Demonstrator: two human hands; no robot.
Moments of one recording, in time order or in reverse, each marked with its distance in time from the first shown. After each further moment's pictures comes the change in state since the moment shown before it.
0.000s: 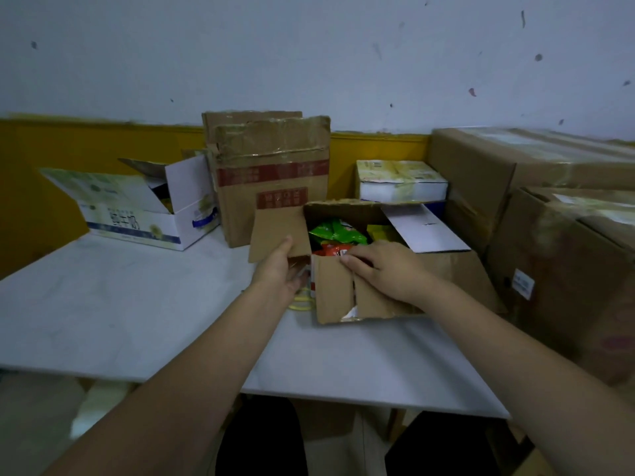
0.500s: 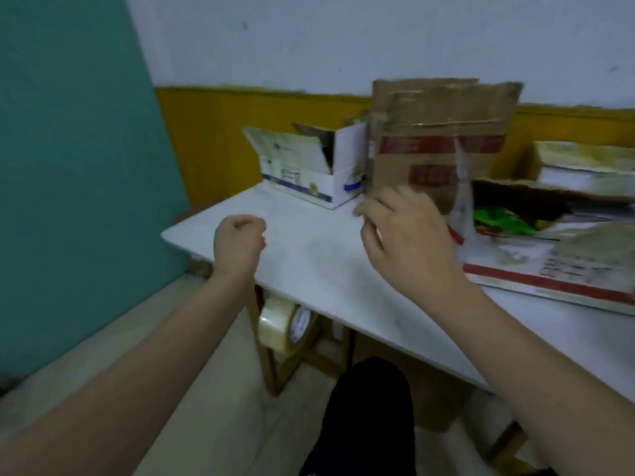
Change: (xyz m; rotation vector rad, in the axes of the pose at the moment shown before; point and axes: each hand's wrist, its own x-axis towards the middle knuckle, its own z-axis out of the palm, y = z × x) left_hand -0.109 0.118 -0.201 0.480 0.640 0.597; right_hand 0.031 -0.198 0.034 -0.041 0.562 -0.490
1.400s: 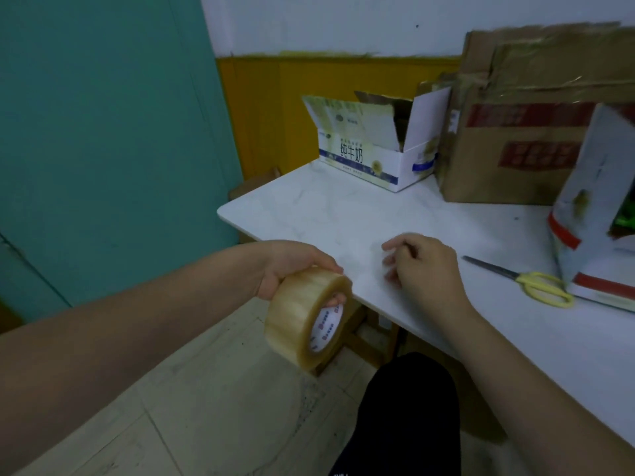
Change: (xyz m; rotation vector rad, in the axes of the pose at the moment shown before) left_hand 0.022 -0.003 -0.046 0.331 -0.843 -0.789; right_hand -0.015 -0.045 0.099 0.841 -0.332 0.776
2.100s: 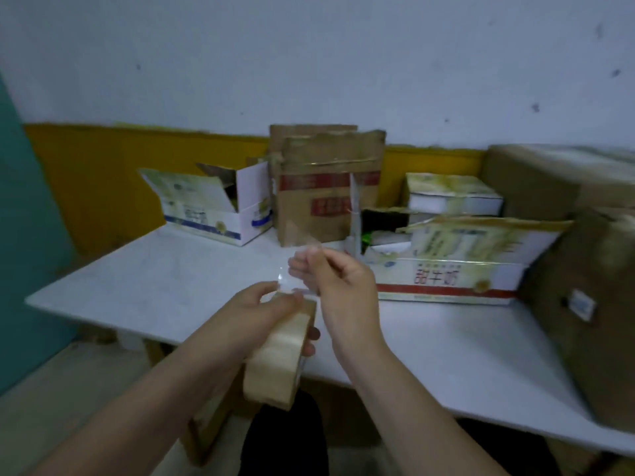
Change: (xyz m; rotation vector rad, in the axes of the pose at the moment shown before) left_hand -0.055 0.006 0.179 0.132 0.056 0.619; right_hand -0.086 -0.060 -0.108 0.623 0.375 0.008
